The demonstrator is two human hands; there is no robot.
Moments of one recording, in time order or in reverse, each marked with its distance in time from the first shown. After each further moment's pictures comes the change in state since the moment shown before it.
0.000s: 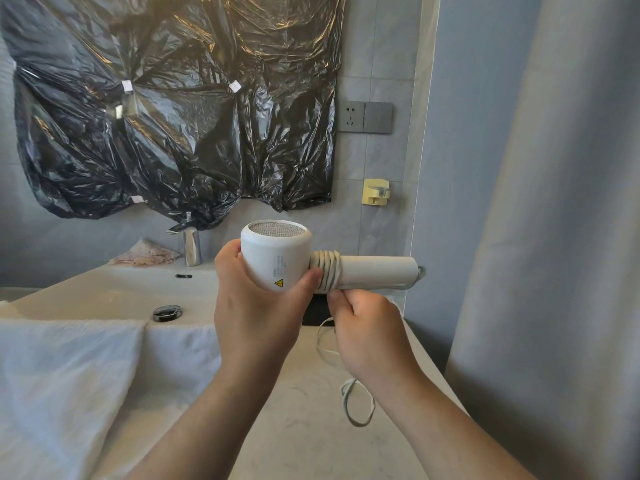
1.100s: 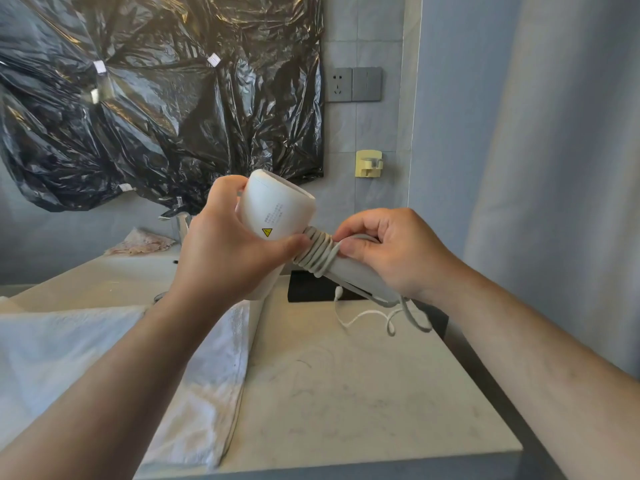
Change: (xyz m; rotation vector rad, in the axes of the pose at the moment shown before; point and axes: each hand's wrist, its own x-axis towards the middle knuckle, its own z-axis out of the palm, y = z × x) left_hand 0.047 0.019 -0.028 0.254 -0.304 0.208; right_hand 0.038 -0.005 -0.059 0.152 -0.213 -0.183
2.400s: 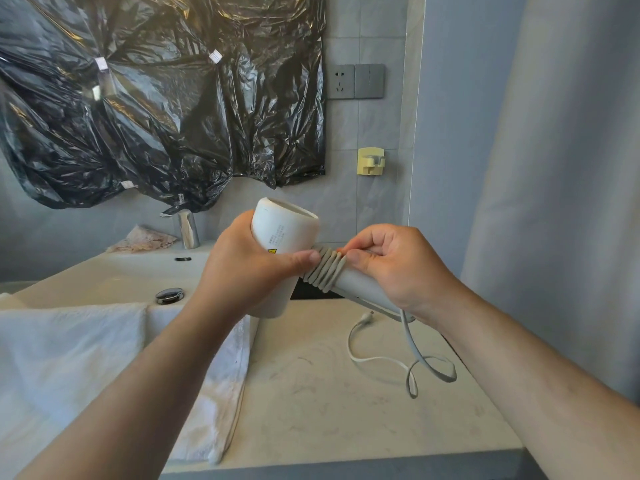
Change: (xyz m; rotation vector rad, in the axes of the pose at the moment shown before) left_hand -0.006 -0.020 0.019 -0.185 -0.177 -0.176; right_hand -0.009 0.023 0.016 0.206 0.091 0.120
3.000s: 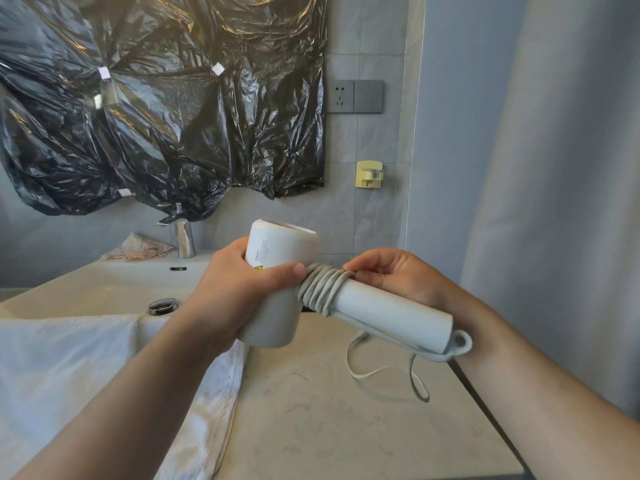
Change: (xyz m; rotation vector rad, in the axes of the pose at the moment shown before) left_hand -0.004 -0.005 -0.005 -0.443 -0.227 -0.137; right_hand 0.016 0.009 -0.017 0.481 -0.366 0.170
